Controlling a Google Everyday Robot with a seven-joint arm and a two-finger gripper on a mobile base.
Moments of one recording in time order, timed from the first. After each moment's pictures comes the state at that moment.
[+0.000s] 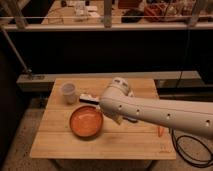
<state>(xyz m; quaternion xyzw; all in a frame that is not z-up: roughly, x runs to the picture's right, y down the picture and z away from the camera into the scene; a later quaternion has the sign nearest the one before) 0.028 0.135 0.721 -0.17 -0.14 -0.46 0.86</state>
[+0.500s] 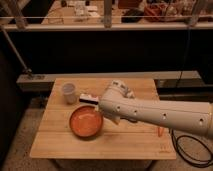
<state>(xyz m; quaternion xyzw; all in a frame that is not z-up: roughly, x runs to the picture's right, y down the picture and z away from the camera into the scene) 0.016 0.142 0.737 -0.16 -0.15 -0.48 0.85</state>
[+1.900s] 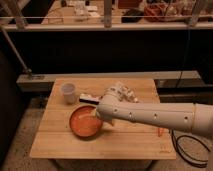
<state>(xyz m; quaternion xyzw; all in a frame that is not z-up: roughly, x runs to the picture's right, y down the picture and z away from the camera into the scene) -0.006 0.169 0.786 -0.15 -0.20 -0.53 0.81</state>
